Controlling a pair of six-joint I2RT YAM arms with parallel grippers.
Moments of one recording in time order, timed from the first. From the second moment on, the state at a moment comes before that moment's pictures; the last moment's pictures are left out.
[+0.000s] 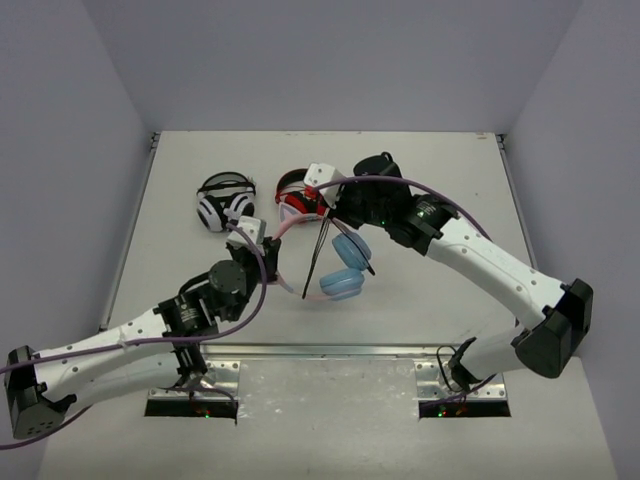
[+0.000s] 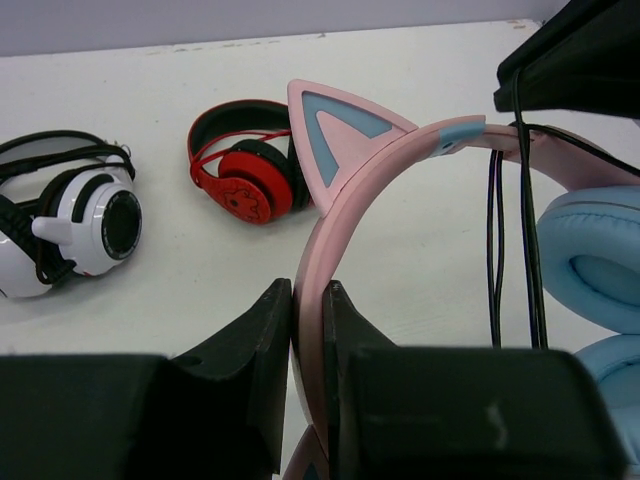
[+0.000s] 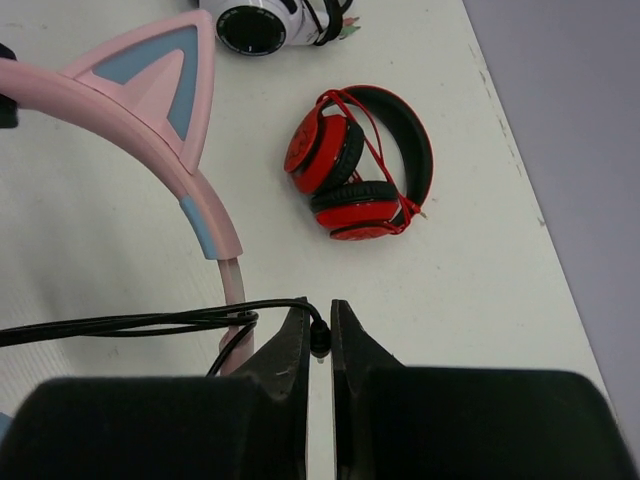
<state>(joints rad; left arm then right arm) -1.00 0.74 0.54 0.04 -0.69 -0.23 0.78 1.42 1.35 -0.46 -0.02 -0.55</state>
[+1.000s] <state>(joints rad) -0.80 0.91 0.91 -0.23 -0.25 -0.13 0.51 1.21 1.12 -0.38 -0.45 -0.39</state>
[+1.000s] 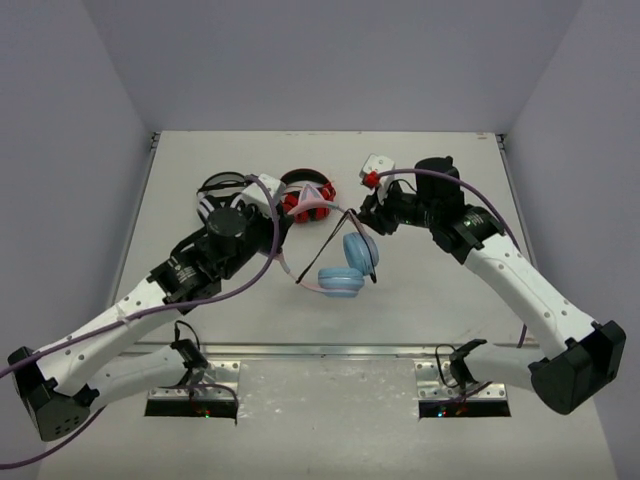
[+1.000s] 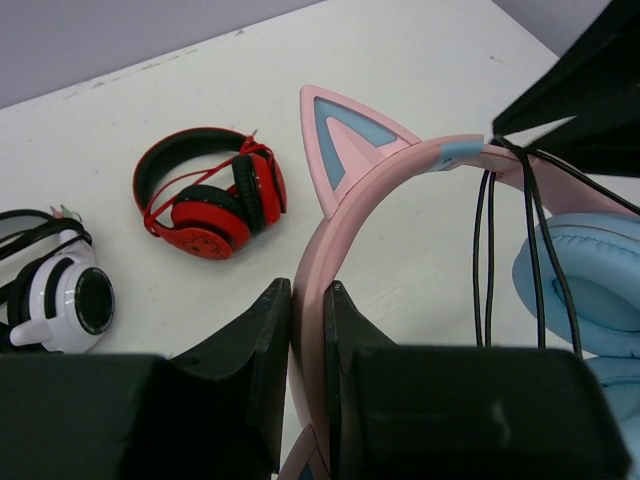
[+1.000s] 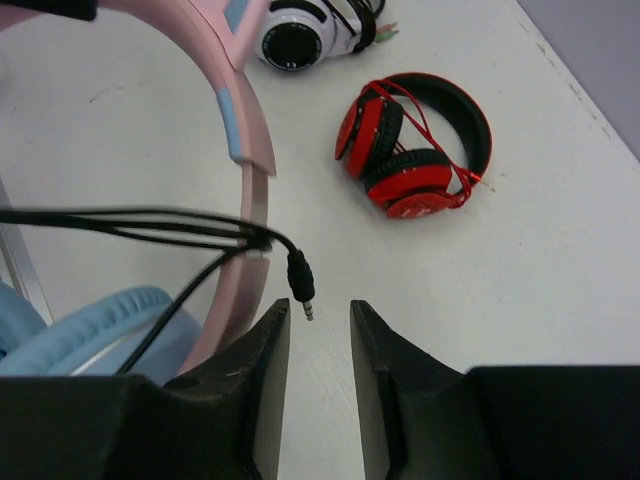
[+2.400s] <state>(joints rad) -0.53 1.62 1.26 -0.10 0.61 0.13 0.22 1.11 1.17 -0.66 -0.34 0.21</state>
